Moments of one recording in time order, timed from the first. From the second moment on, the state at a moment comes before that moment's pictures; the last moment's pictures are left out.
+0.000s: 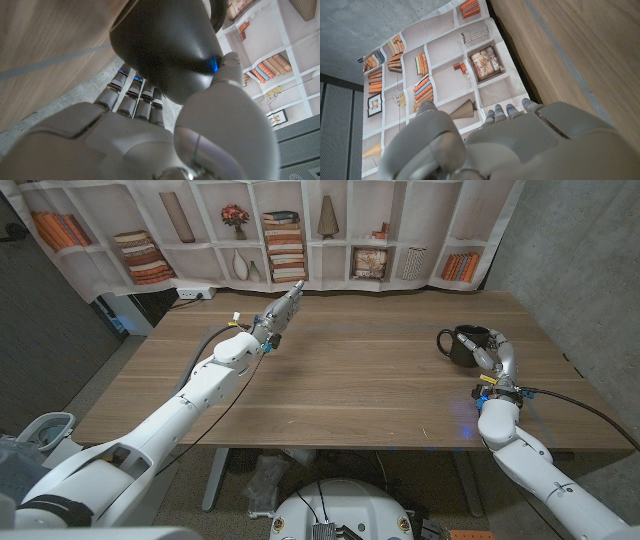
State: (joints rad) left arm 0.68 0.52 0.48 -1.39 -0.57 -0.09 -0.07; left_hand 0.40 0.02 -0.03 0.06 0.28 -0.16 0.02 0.19 0.18 -0.13 -0.03 0.20 0.18 -0.17 0.00 0.19 0.18 -0.17 -0.03 0.20 0.18; right arm -1.16 -0.59 -0.22 -1.49 0.06 0.21 -0.76; right_hand 0.81 -0.08 0.00 -0.14 0.33 0.43 0.06 0.43 0.27 0.54 -0.02 0.43 0.19 0.45 -0.05 0.20 0.18 0.42 0.04 0.21 0.18
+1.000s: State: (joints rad) left arm 0.70 0.52 0.48 -1.40 -0.57 -0.09 -0.07; left_hand 0.40 0.02 -0.03 0.06 0.27 -0.16 0.02 0.19 0.18 -0.13 -0.03 0.20 0.18 -0.17 0.00 0.19 0.18 -0.17 -0.03 0.20 0.18; right arm -1.16 -0.62 -0.21 -1.50 0.13 0.13 -0.73; right_hand 0.81 -0.08 0.00 -0.14 0.32 0.43 0.06 0.43 0.27 0.55 -0.02 0.42 0.19 0.45 -0.05 0.20 0.18 0.41 0.04 0.21 0.18
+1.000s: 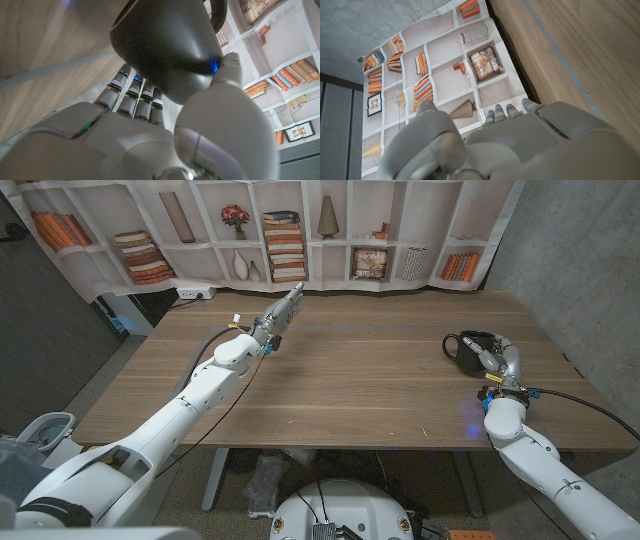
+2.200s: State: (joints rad) left arm 0.69 0.53 0.48 -1.41 -0.57 -0.08 -0.06; left_hand 0.41 0.03 -0.04 0.06 0.27 -0.16 0.02 0.19 0.18 -0.13 -0.03 0.20 0.18 -0.17 0.00 0.19 0.18 -0.17 -0.03 0.20 0.18; right arm -1.16 -0.64 -0.21 -1.50 0.20 0.06 -0.72; right_hand 0.79 -0.07 0.00 -0.14 0.31 0.41 0.04 0.40 0.26 0.54 -0.04 0.39 0.19 0.46 -0.04 0.20 0.18 0.40 0.05 0.20 0.18
